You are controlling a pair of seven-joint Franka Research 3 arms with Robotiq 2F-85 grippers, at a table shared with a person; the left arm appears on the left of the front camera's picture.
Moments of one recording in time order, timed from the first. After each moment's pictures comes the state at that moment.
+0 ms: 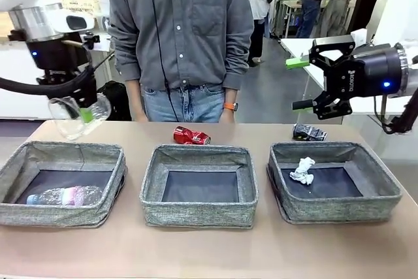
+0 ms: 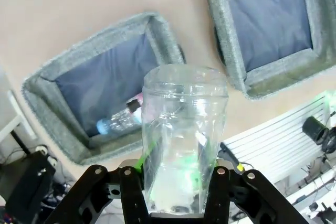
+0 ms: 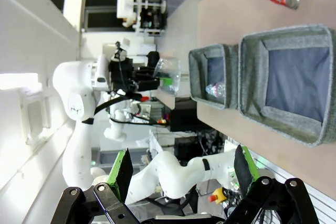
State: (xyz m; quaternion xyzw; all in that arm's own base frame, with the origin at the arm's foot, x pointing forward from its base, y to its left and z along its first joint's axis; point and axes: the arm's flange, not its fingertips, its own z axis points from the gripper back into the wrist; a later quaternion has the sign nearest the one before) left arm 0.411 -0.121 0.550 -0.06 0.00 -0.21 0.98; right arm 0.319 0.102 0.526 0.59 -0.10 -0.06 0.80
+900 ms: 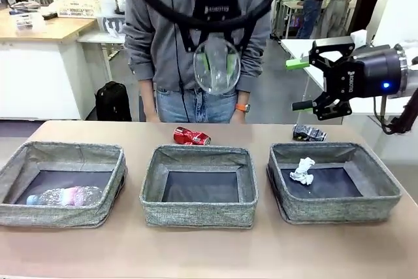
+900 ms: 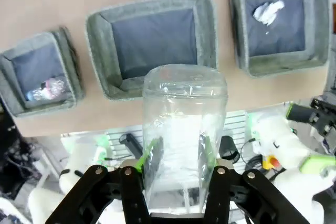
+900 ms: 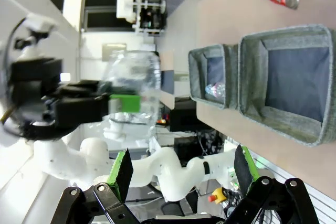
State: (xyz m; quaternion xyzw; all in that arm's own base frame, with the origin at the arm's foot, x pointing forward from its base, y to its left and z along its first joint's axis) left arm 0.391 -0.425 0.685 -0.04 0.01 -0.09 1.00; right arm 0.319 0.103 0.526 0.59 -0.10 -0.06 0.80
